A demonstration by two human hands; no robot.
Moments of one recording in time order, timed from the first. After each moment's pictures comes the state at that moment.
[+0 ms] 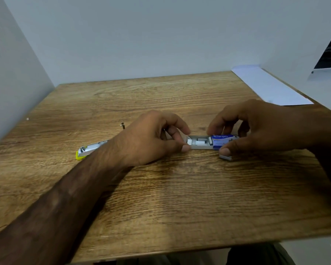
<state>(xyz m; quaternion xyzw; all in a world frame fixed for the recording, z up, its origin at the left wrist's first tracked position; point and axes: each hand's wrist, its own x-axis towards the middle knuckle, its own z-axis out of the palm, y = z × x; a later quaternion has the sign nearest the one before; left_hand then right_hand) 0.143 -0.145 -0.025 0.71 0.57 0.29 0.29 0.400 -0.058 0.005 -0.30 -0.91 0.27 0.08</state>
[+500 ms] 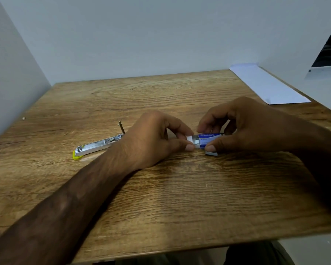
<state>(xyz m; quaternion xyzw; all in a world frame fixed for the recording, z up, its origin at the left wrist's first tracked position) 0.157 -0.149 -0.026 0.72 0.59 0.30 0.21 0.384 -0.064 -0.004 -0.28 -0.90 0.28 0.15</state>
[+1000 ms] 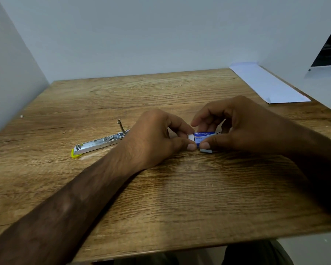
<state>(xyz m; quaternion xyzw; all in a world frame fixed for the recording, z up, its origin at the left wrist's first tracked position) 0.165 -0.152 -0.025 0.70 0.61 0.31 0.20 0.375 -0.071 -0.010 -0.29 -0.89 0.28 0.20</state>
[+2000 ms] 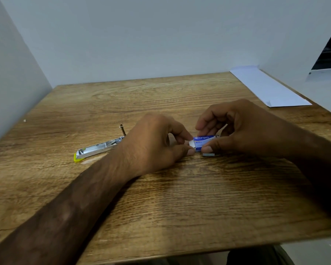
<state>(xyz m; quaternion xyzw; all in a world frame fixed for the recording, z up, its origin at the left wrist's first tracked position) 0.160 -0.158 -0.020 0.75 0.59 0.27 0.12 0.375 -0.074 -0.006 -0.31 -0.87 0.33 0.20</state>
